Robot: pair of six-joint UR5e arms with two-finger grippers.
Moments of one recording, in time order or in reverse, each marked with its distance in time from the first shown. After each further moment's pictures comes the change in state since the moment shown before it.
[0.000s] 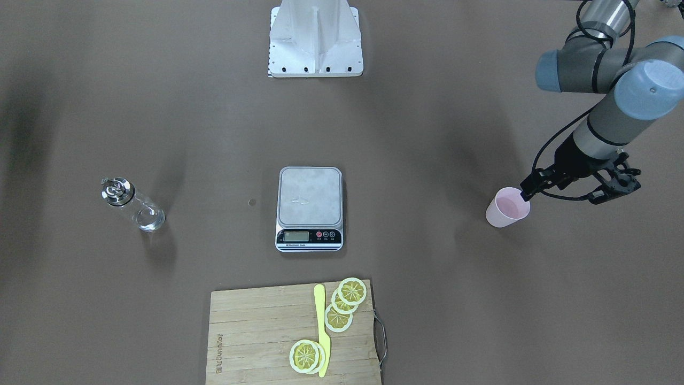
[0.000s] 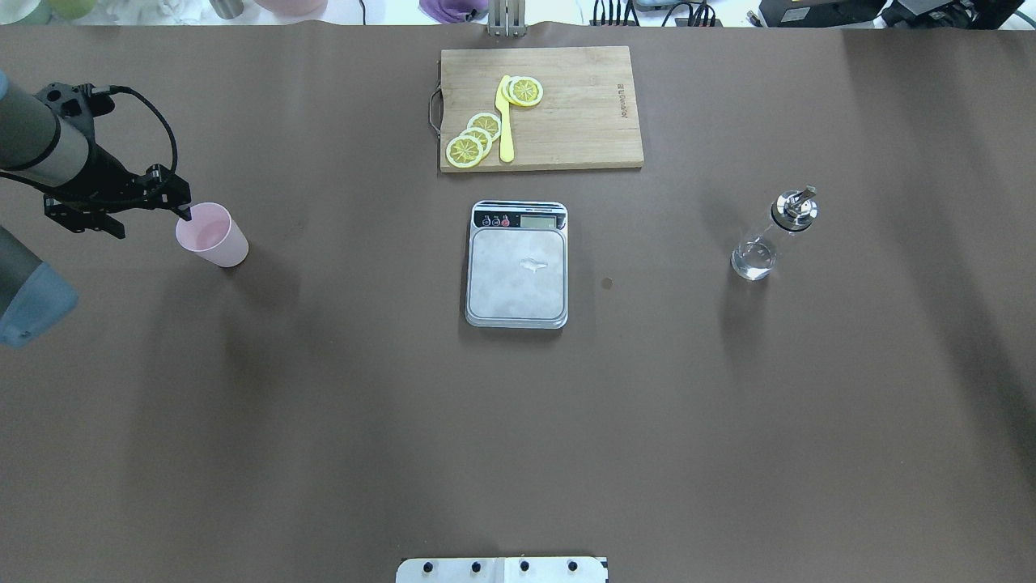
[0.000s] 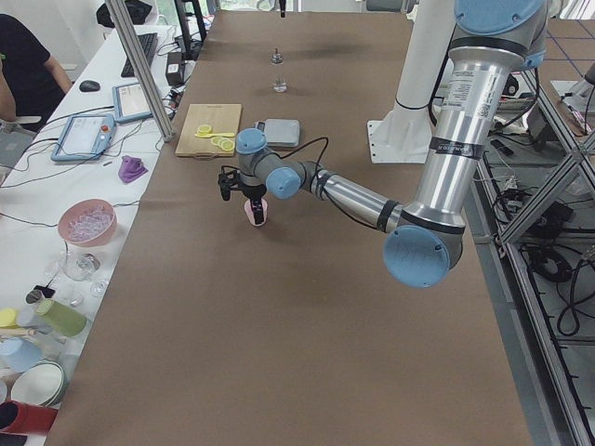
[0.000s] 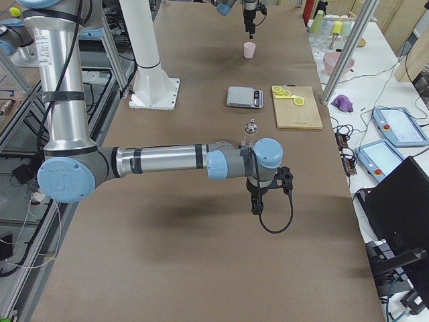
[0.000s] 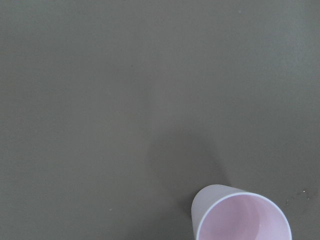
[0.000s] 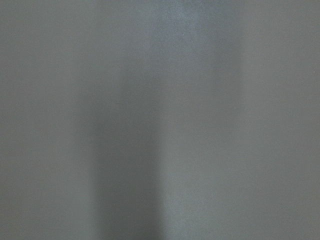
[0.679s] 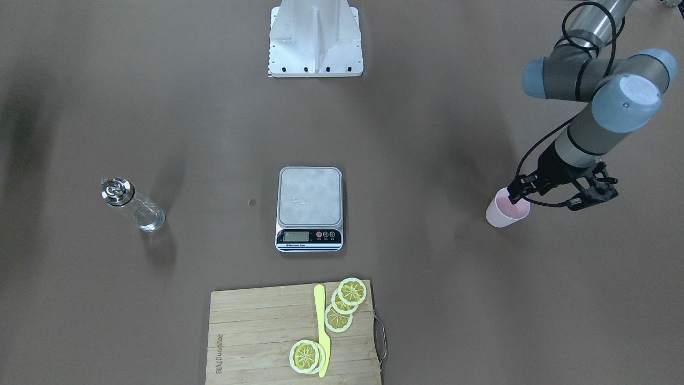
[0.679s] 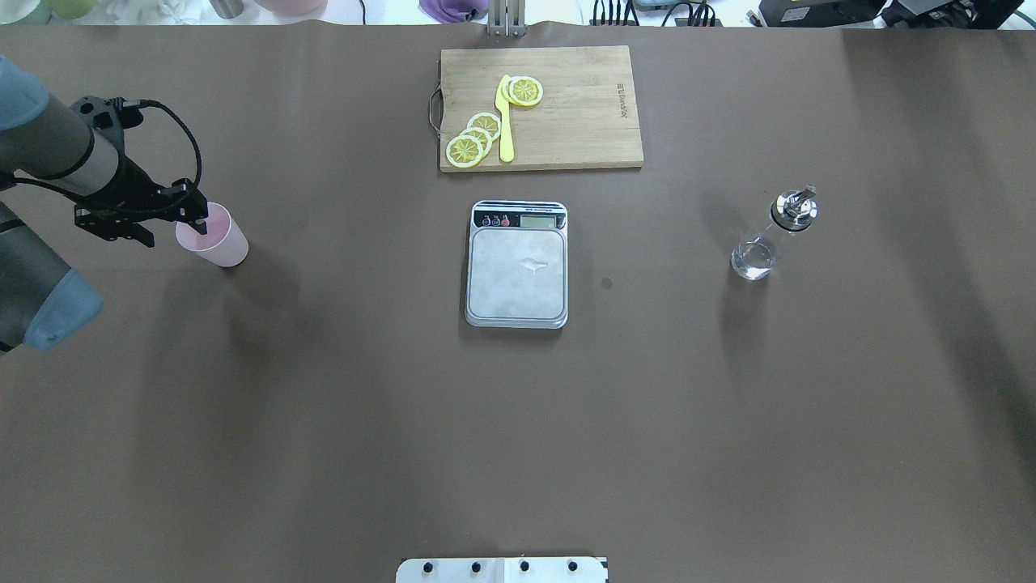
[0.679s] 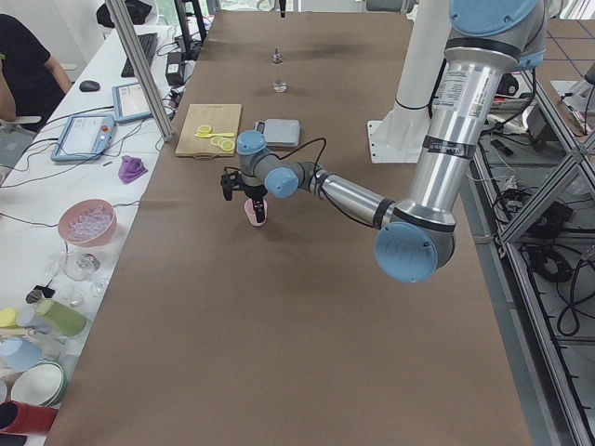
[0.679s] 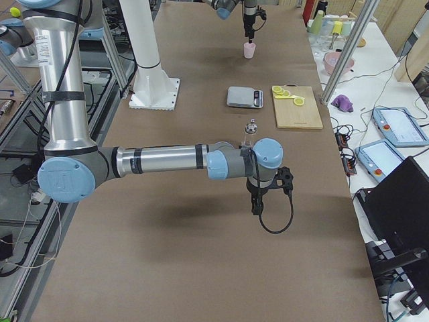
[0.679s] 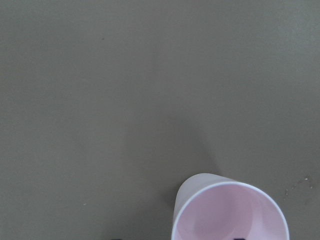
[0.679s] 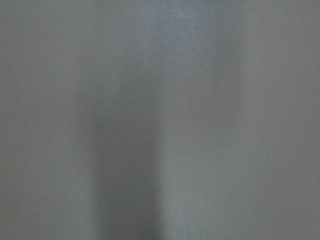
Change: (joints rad) left arm 0.034 -0.029 0.042 -0.005 0.001 0.000; right arm 0.000 0.001 -0.003 0.000 0.000 0.000
